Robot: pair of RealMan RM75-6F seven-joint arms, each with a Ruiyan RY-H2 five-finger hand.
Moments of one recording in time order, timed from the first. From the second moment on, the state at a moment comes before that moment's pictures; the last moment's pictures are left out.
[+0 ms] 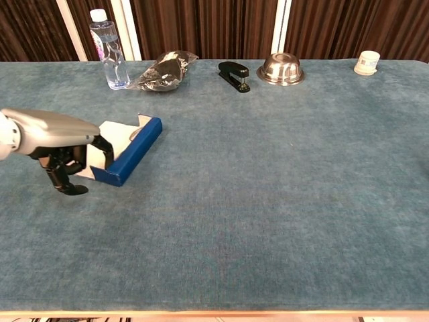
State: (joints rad) left arm -0.94 -1.33 0.00 -1.90 0.48 0.96 0.84; right arm 0.06 -1.06 0.04 -1.65 -1.47 1.43 0.07
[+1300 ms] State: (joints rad) left arm -1.05 -1.48 -0.11 -1.80 0.46 1.04 0.74; right arm 0.06 -1.06 0.04 -1.65 -1.47 1.42 0.07
